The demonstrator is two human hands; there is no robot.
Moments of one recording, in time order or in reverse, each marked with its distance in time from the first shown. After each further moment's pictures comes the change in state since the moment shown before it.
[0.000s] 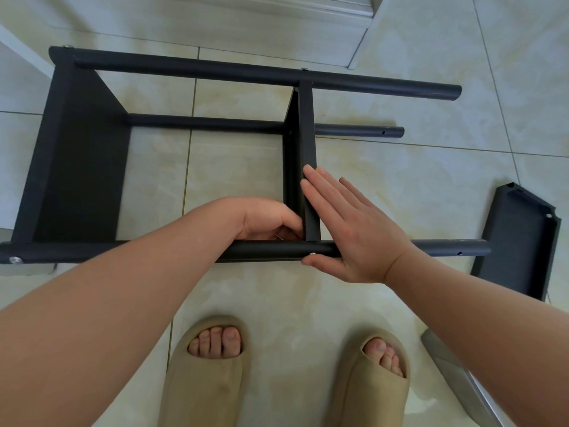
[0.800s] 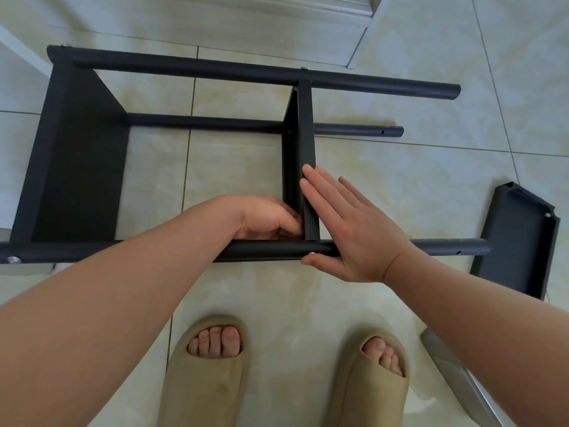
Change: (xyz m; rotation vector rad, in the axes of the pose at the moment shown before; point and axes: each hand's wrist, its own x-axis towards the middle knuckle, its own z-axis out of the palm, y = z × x) left_hand 0.002 -0.002 0.000 0.012 0.059 0.052; right_hand 0.000 0.000 -0.001 0.007 -0.005 0.005
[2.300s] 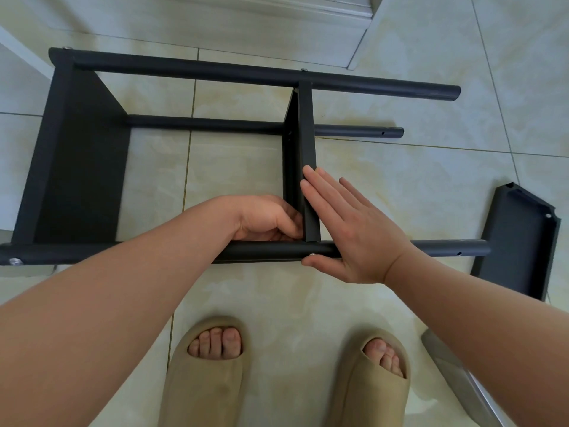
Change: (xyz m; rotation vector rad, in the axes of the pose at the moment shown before) left_hand 0.000 -0.001 -0.005 -0.077 -0.049 0.046; right_hand 0.000 0.000 0.000 -0.018 -0.001 -0.007
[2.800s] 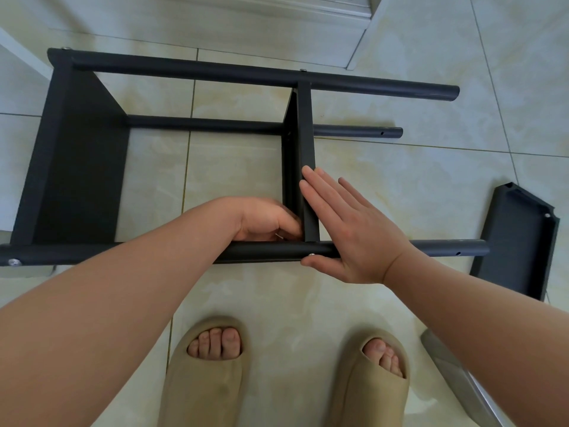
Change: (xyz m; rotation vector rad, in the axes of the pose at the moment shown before) left_hand -0.001 0.001 0.004 0.079 0.029 -0.089; right_hand 0.000 -0.001 0.000 0.014 0.009 0.001
